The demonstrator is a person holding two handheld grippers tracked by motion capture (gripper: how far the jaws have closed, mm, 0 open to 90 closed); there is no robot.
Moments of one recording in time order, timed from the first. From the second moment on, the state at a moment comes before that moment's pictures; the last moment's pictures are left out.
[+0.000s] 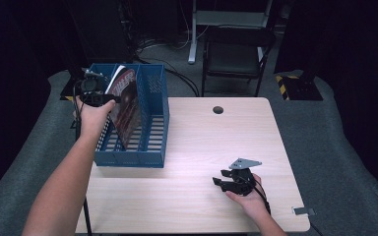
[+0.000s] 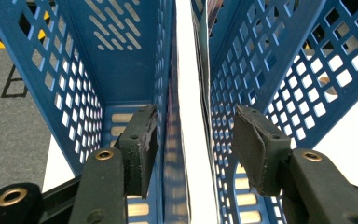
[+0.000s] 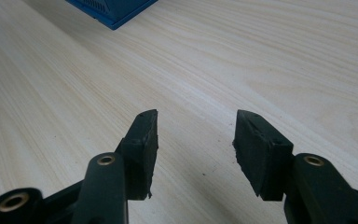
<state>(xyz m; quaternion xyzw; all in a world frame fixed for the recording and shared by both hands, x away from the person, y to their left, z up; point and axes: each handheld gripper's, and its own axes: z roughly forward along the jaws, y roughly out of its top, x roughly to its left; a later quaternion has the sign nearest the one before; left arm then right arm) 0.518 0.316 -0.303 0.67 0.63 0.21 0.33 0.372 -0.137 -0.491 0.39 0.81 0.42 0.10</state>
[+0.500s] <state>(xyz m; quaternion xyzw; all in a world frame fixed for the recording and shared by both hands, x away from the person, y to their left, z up) 0.512 0.327 -0.298 0.67 0.63 0.20 0.34 0.374 -0.135 -0.492 0.39 0.81 0.42 0.10</state>
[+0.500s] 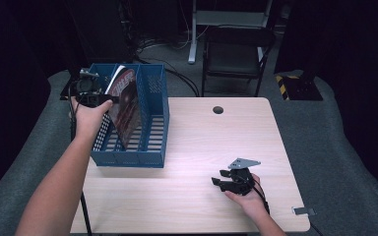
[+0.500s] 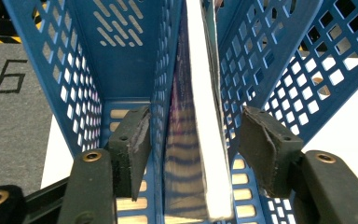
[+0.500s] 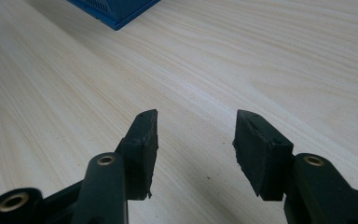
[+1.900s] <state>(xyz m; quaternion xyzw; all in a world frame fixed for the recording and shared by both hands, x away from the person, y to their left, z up) 0.437 0.342 -0.284 0.74 0.54 0.19 0.35 0.376 -0.132 -0.491 0.39 0.81 0.42 0.10</state>
